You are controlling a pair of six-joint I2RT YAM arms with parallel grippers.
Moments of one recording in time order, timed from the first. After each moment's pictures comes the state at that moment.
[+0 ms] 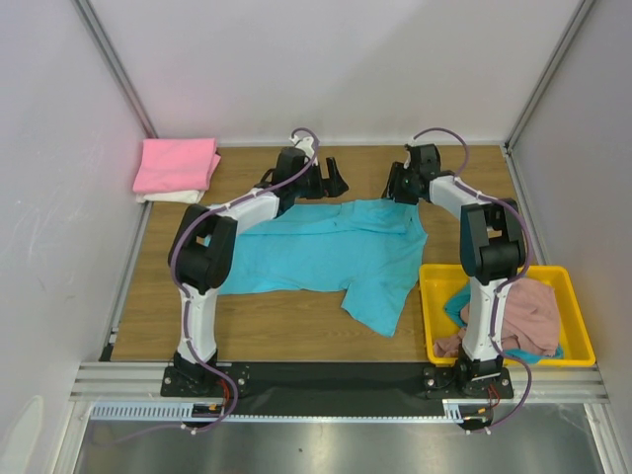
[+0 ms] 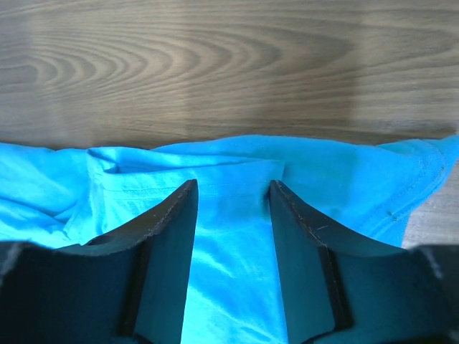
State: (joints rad) left arm -0.45 2.09 1.50 0.11 0.25 -0.47; right arm 0.19 2.10 1.53 -0.24 -0.18 0.37
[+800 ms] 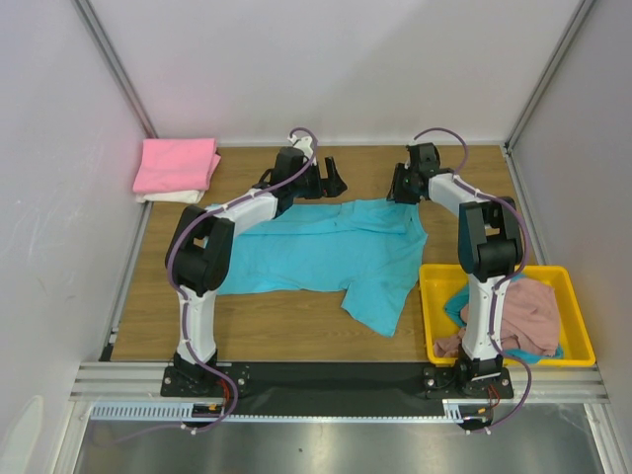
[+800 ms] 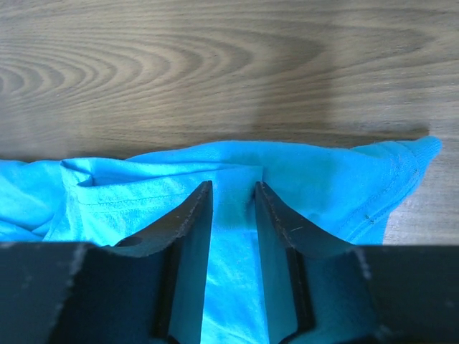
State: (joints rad) left arm -0.45 2.06 1.48 0.10 0.23 -0.46; right arm 0.19 2.14 1.58 -0.30 -0.14 0.36
